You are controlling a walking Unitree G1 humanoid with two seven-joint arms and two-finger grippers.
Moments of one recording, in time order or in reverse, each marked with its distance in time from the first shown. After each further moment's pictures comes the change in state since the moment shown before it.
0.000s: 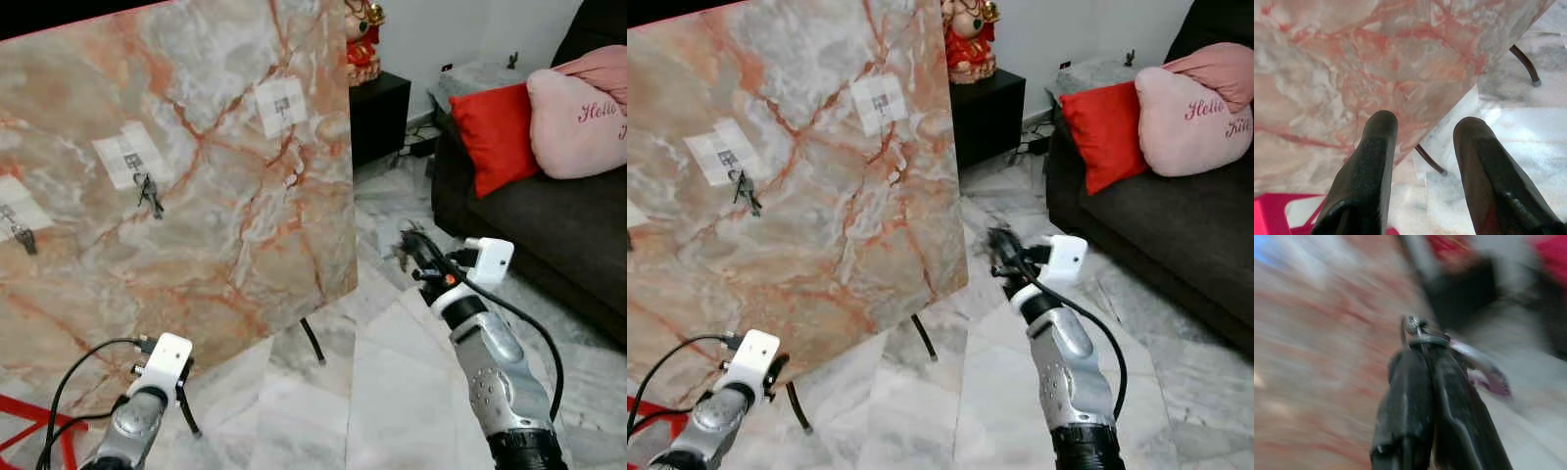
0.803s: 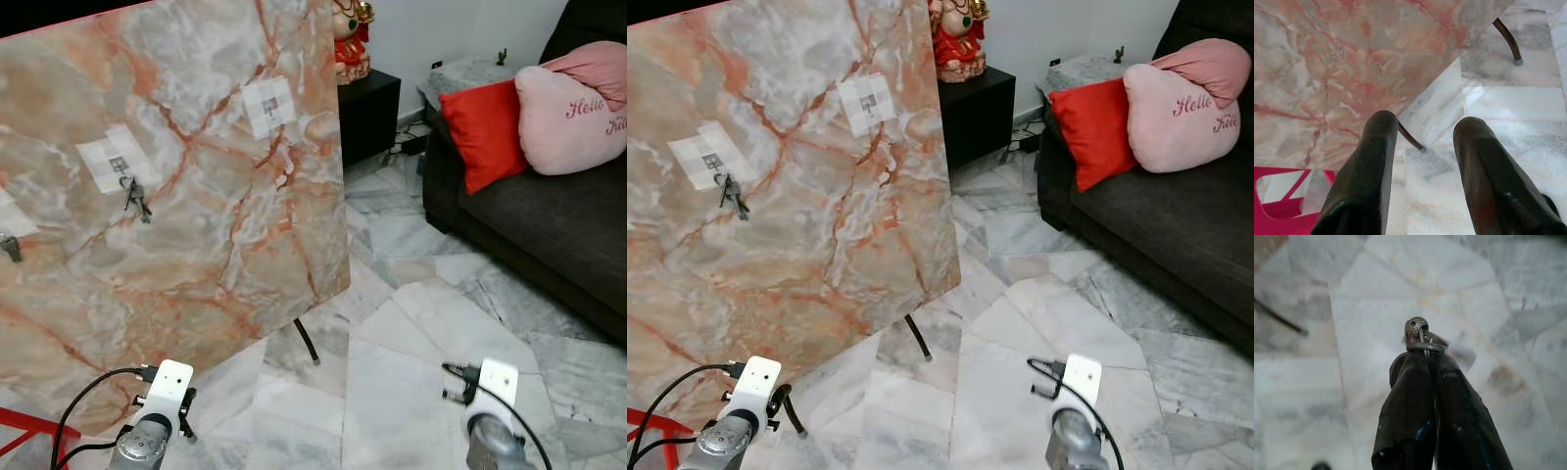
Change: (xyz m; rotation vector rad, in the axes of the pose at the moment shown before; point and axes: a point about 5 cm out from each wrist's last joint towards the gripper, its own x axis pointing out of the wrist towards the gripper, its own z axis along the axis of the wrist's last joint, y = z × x) left arm -0.010 -0.019 -0.026 -0.075 0.110 -0.018; right arm -0.085 -0.067 -0.154 -0.080 0.622 -0.525
